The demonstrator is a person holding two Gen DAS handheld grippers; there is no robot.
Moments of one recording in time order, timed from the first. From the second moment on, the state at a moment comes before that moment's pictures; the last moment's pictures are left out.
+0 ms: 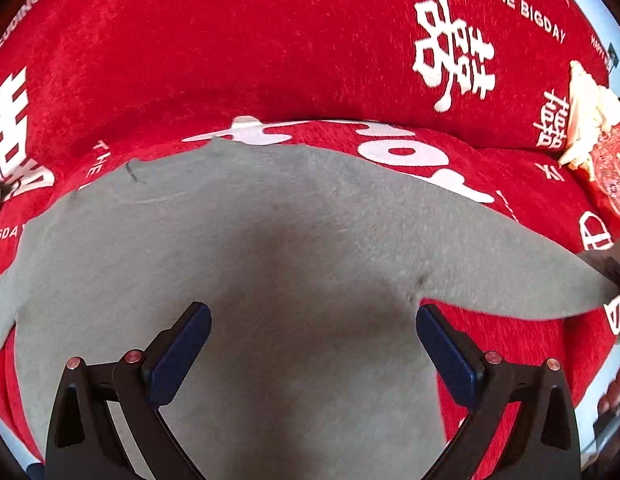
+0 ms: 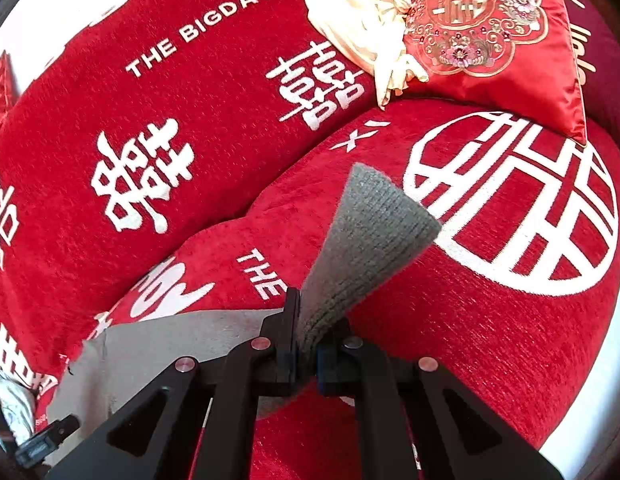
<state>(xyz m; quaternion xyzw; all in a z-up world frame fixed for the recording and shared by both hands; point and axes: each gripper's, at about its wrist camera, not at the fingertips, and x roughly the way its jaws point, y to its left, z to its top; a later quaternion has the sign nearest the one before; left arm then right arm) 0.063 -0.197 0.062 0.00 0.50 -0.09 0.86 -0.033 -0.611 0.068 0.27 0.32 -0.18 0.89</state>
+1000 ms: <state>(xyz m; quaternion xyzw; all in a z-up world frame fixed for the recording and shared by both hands) 0.007 -0.033 0.040 -0.05 0.51 -0.05 0.86 -0.004 -0.457 0.156 0.23 0.29 -0.13 0.92</state>
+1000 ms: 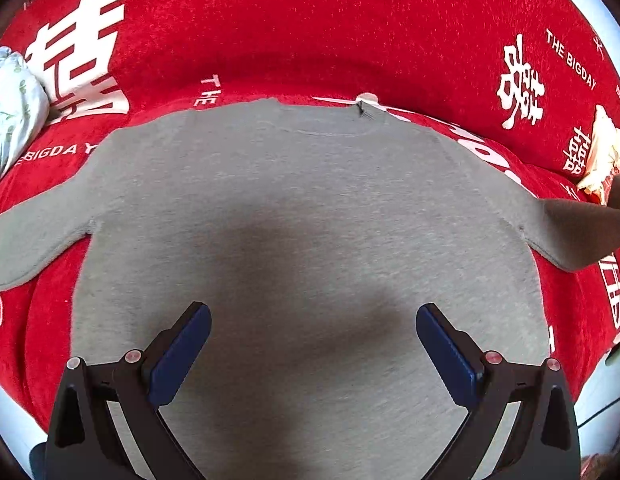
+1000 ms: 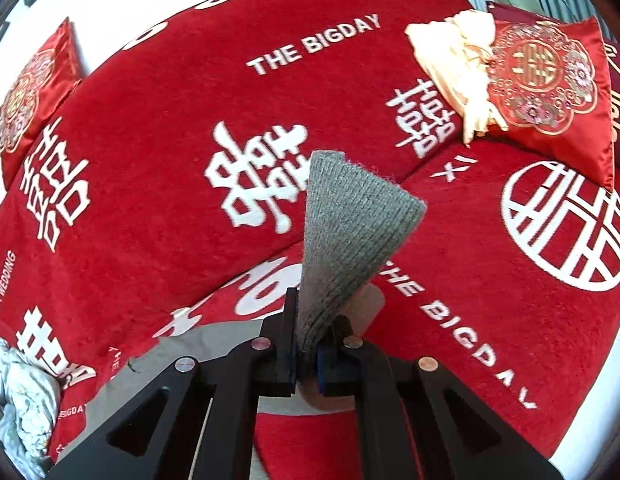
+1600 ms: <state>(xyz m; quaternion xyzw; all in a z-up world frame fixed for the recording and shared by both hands) 0.000 0.018 0.030 -0.07 0.51 -0.04 0.86 0.027 -0.357 0.166 0.21 0.30 -0.08 0.93</state>
